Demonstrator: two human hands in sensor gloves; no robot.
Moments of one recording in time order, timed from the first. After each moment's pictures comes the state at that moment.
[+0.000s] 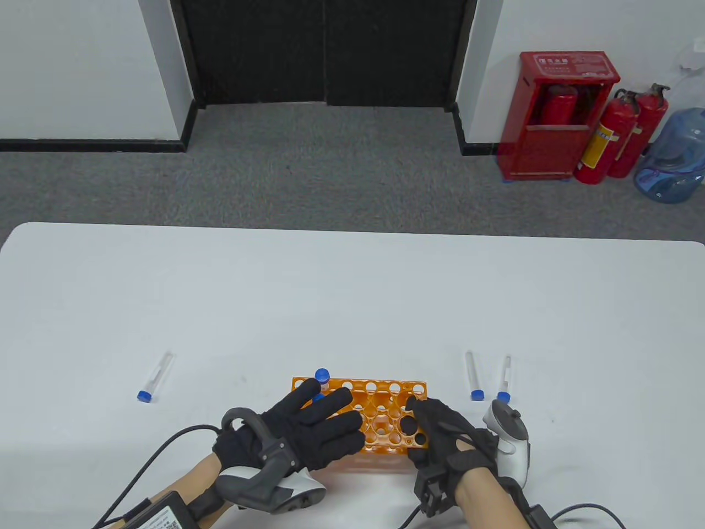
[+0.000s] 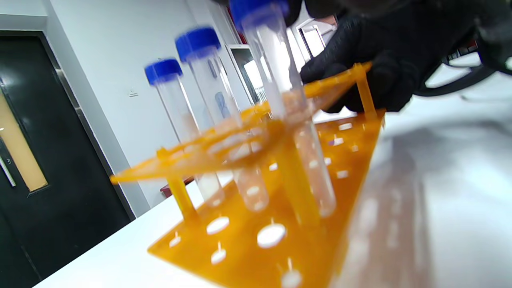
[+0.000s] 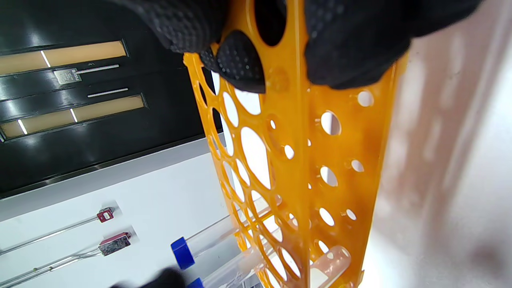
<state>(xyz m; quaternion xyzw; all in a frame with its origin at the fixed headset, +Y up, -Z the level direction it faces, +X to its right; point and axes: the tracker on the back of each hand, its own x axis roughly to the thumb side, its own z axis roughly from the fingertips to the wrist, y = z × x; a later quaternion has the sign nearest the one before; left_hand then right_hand) -0.111 -0.642 -0.247 0.20 -0.42 -0.13 0.88 0.171 -0.752 -0.302 -0.13 0.24 0.61 0.75</state>
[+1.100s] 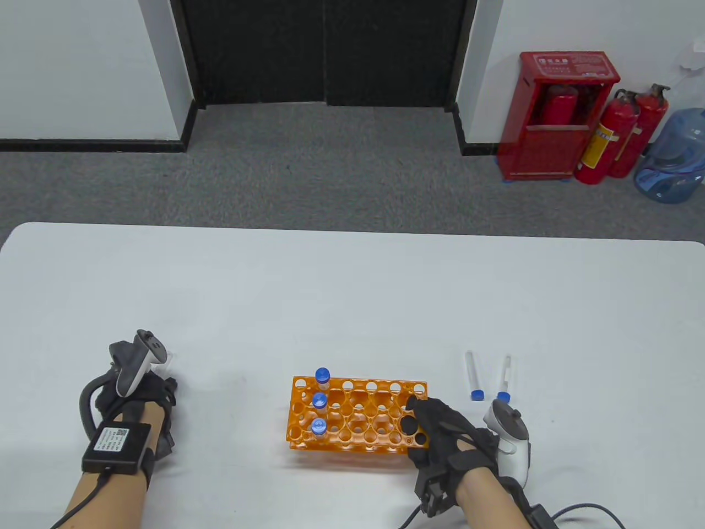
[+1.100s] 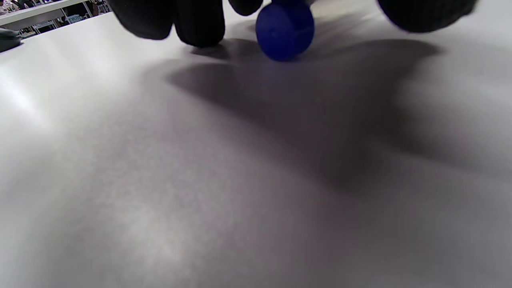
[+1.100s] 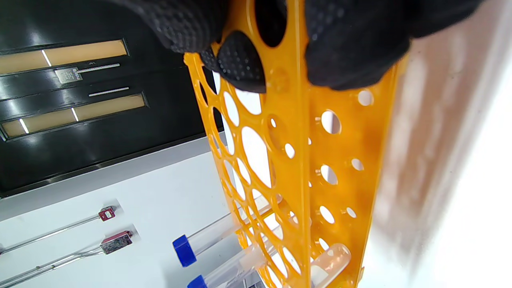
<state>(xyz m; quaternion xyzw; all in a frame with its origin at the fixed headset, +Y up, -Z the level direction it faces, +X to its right) -0.363 -0.754 -0.392 -0.21 0.35 -0.01 0.91 0.172 -0.752 -0.303 -0.12 0.24 0.61 0.75</state>
